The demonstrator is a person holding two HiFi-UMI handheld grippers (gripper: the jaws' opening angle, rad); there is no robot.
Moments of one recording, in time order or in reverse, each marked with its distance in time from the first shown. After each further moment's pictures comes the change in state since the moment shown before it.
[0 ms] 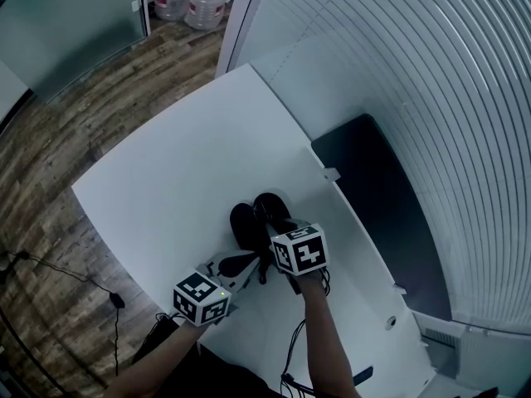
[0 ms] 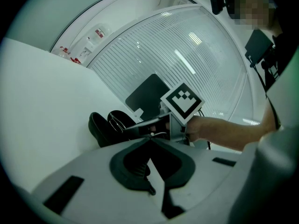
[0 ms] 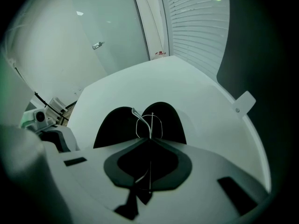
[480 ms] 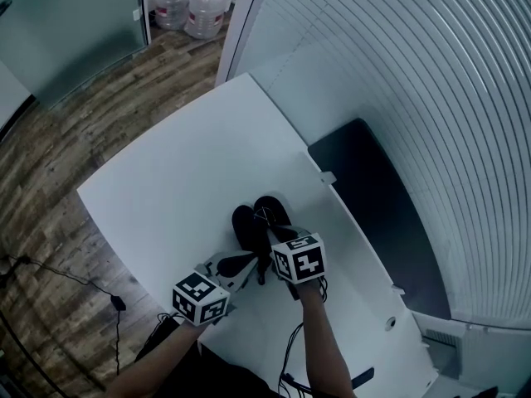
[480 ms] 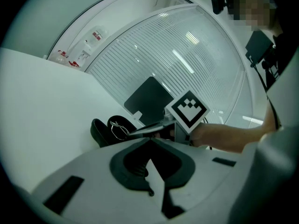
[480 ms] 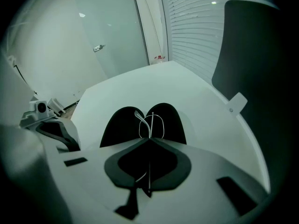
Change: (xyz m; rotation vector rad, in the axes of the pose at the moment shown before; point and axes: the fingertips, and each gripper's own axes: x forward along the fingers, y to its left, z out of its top) left arm -0.008 -0.003 0.010 0.033 -0.008 0.002; right arm -0.012 0.006 -0.006 -0.002 -0.046 -0.027
